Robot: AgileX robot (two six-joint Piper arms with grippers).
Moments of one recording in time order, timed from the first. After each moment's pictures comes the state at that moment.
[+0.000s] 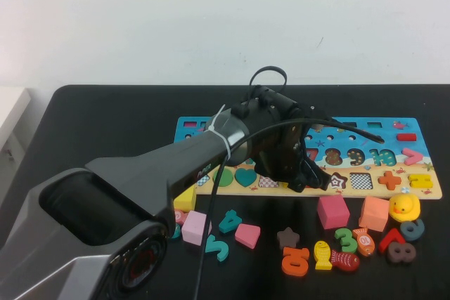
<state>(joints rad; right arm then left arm) -0.06 -0.01 0.02 -0.06 0.41 -0.06 -0.71 2.42 -2.05 0.01 0.86 -0.19</state>
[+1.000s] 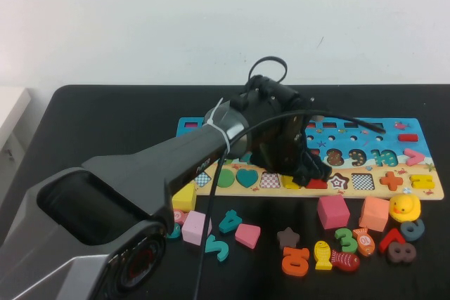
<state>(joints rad) -0.06 -0.01 0.02 -0.06 0.41 -0.06 -0.71 2.41 -2.10 0.02 0.91 -0.21</state>
